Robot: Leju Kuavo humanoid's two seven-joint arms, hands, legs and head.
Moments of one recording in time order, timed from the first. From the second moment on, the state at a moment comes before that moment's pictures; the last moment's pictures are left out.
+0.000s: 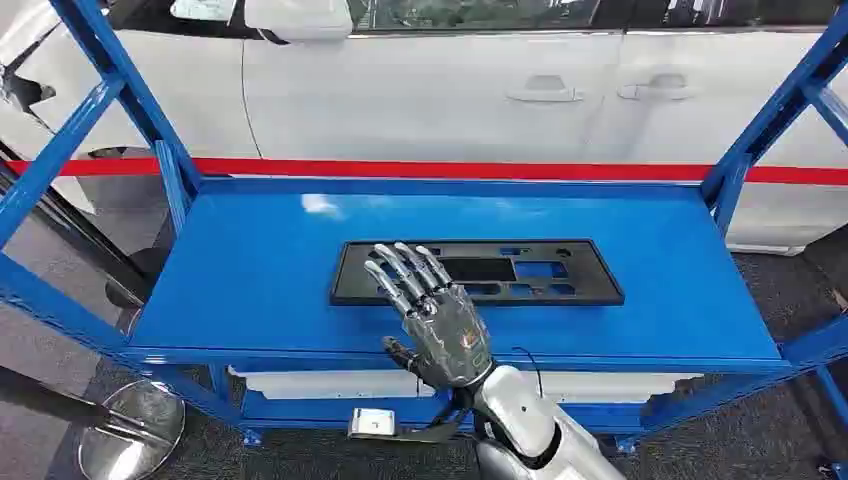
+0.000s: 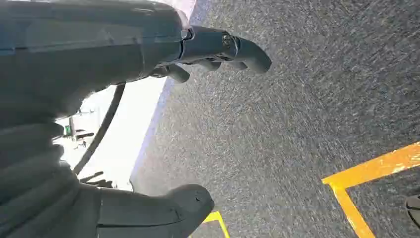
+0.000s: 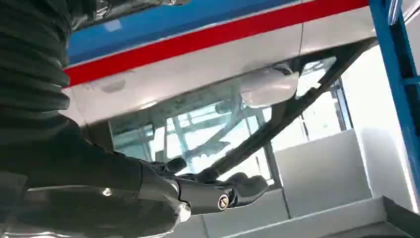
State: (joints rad) left arm -0.24 0.16 -1.53 -0.15 0.95 -0.11 0.08; right arm -0.33 -0.13 0.80 -1.60 1.23 -0.45 -0.10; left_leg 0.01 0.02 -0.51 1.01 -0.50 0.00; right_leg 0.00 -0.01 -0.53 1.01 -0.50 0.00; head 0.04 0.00
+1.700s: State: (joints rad) left arm -0.28 0.13 -1.53 -0.15 0.81 -0.15 0.09; right arm -0.48 0.07 0.84 -1.03 1.50 -0.69 -0.02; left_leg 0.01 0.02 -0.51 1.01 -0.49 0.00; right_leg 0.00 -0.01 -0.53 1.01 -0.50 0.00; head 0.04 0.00
